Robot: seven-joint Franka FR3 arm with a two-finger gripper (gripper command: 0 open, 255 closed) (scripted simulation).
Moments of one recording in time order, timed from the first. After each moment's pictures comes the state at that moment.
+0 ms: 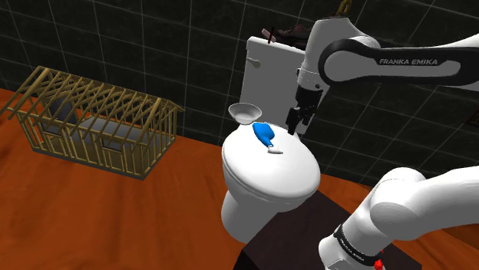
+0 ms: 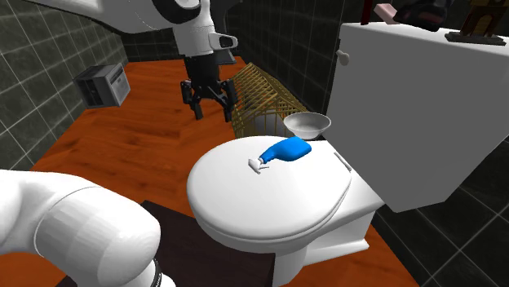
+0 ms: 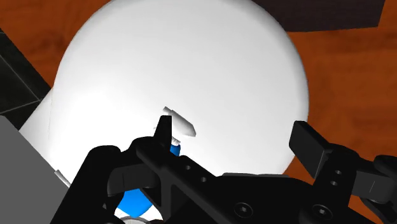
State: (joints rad) arm -0.05 -0.65 0.05 -2.49 -0.12 1.77 0.06
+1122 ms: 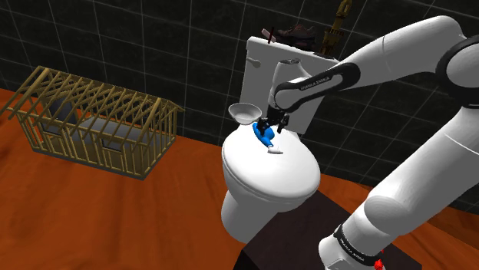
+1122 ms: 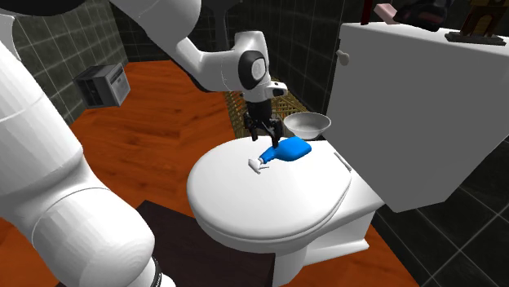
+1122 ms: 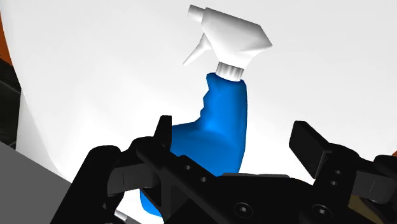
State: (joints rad) arm -0.20 -0.08 0.00 -2.37 -0.22 2.31 0.33
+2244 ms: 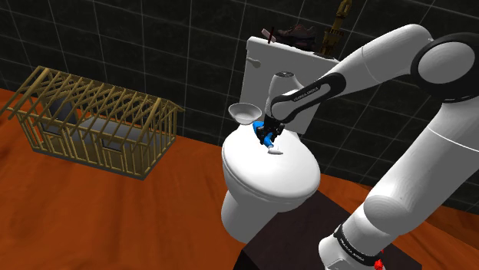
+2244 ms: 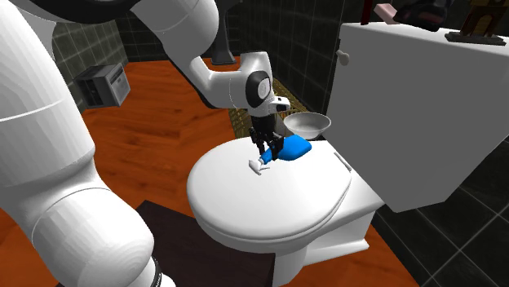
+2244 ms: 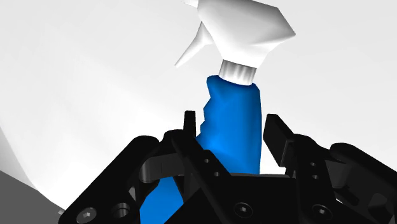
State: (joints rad) arm -0.21 0.04 -0.01 -2.38 -0.25 2.44 0.37
